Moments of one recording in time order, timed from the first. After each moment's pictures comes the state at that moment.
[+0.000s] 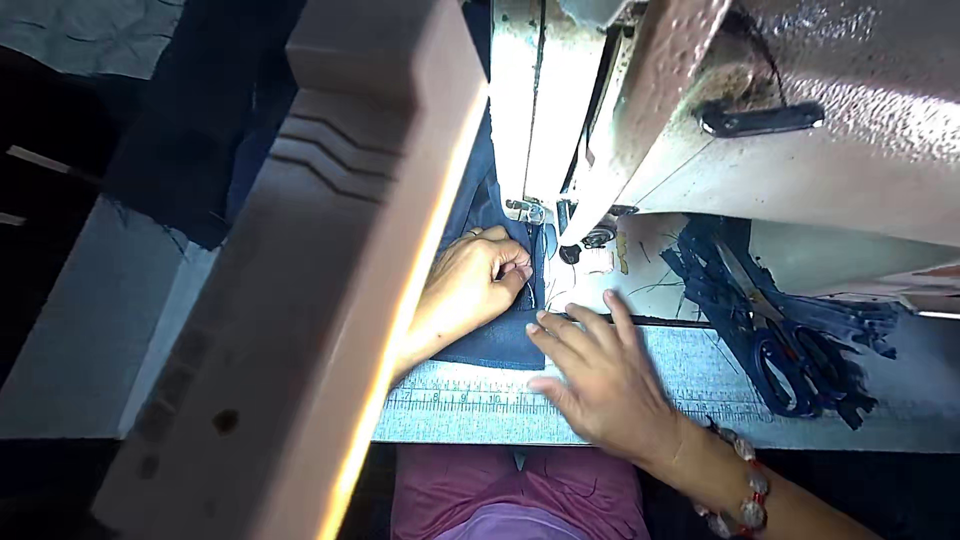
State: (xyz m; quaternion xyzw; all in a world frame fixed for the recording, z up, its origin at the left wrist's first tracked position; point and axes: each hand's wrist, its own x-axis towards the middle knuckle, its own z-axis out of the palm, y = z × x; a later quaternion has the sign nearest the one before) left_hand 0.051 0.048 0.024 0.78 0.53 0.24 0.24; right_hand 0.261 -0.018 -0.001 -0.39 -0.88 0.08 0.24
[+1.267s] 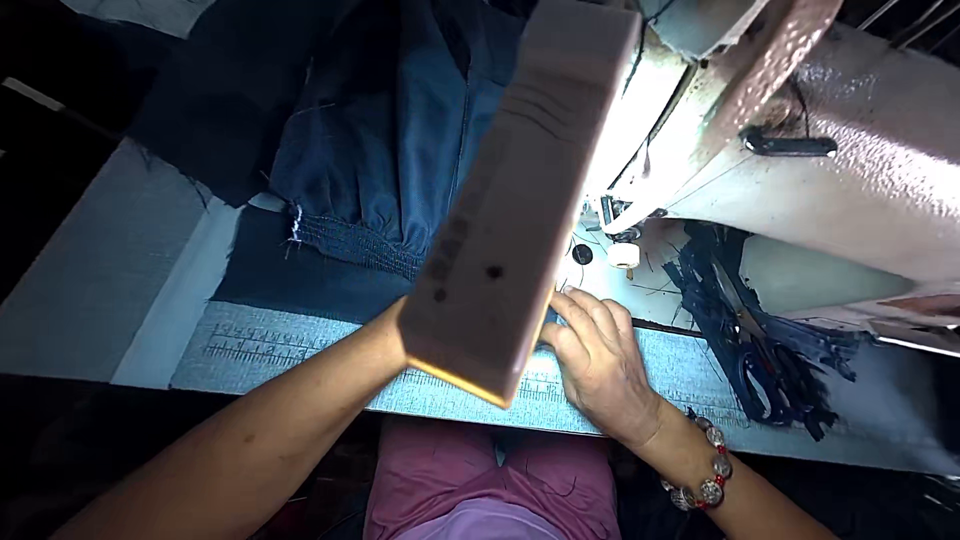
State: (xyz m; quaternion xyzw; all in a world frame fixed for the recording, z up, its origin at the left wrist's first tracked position) left_hand 0.096 0.025 0.129 0.71 0.62 0.03 0.32; right_hand 0.250 -0.007 0.002 -0.33 -0.90 -0.02 0.28
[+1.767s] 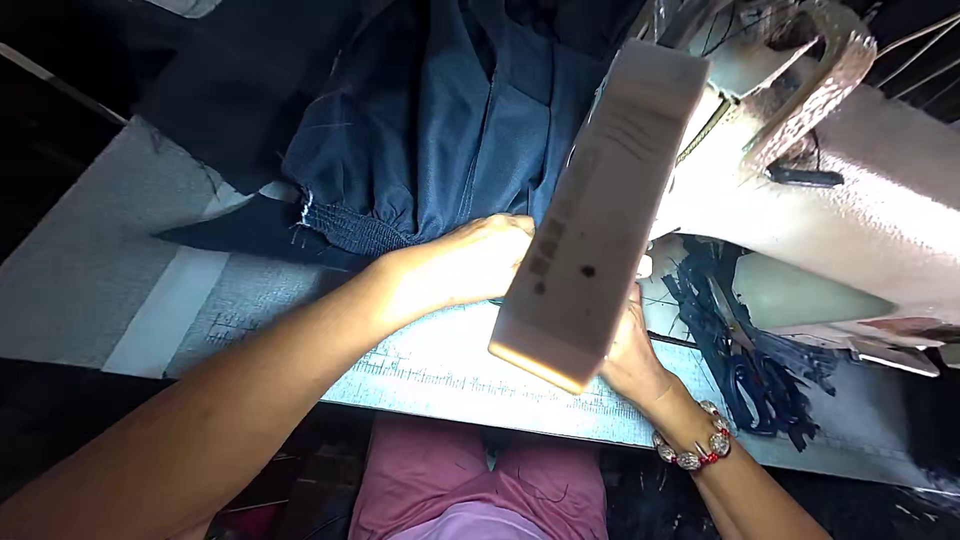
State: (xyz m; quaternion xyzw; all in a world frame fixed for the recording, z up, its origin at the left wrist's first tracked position) left_hand 0.018 0.061 0.037 0.88 0.40 0.18 0.20; right_hand 0.249 0.022 0.016 -0.41 -0.83 0.17 0.33
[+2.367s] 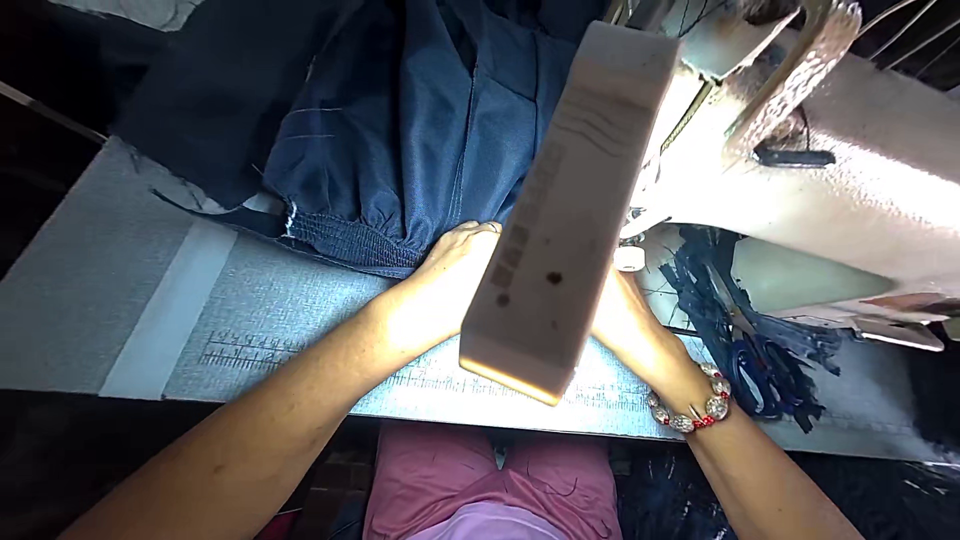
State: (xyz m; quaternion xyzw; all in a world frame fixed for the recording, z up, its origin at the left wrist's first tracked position) left_hand 0.021 0.037 0.034 0.88 0.45 0.14 0.09; right_hand 0.231 0.037 0.053 -0.47 -0.84 0.20 0.19
